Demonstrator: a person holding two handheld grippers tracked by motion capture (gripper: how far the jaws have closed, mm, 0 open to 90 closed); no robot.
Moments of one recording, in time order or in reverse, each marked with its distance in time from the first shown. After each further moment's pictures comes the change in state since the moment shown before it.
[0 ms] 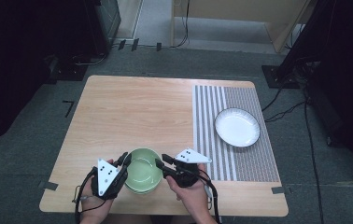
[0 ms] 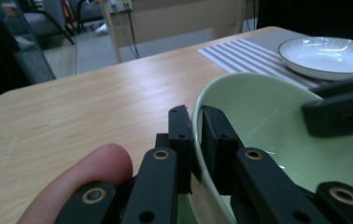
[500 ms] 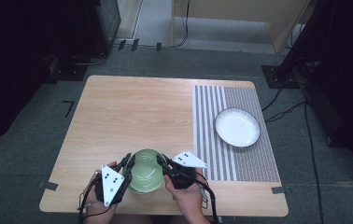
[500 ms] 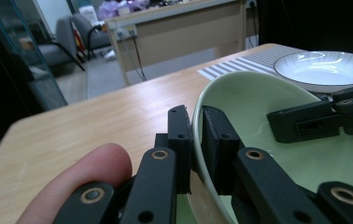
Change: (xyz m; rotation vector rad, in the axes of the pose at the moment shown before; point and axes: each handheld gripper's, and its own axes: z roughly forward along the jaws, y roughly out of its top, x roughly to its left) left arm -0.018 0.002 -0.008 -0.093 0.046 0.078; right arm 0.010 -0.003 0.002 -0.074 -0.085 0.013
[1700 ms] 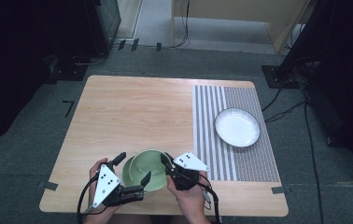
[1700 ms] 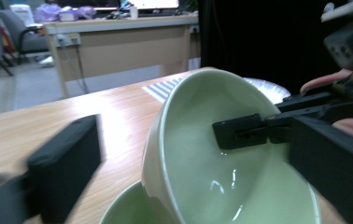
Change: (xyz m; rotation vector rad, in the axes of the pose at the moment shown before) left arm 0.008 0.003 -0.002 -0.065 -0.272 -0.150; right arm 0.001 0.003 -0.010 -0.018 -0.090 -0.060
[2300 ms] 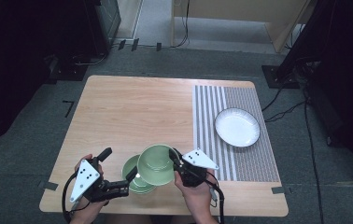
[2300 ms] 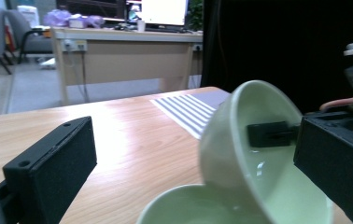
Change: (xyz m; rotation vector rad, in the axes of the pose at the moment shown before) left arm 0.033 0.007 -0.017 -0.056 0.021 -0.076; right arm -0.016 0.006 -0.009 -0.033 -0.049 0.017
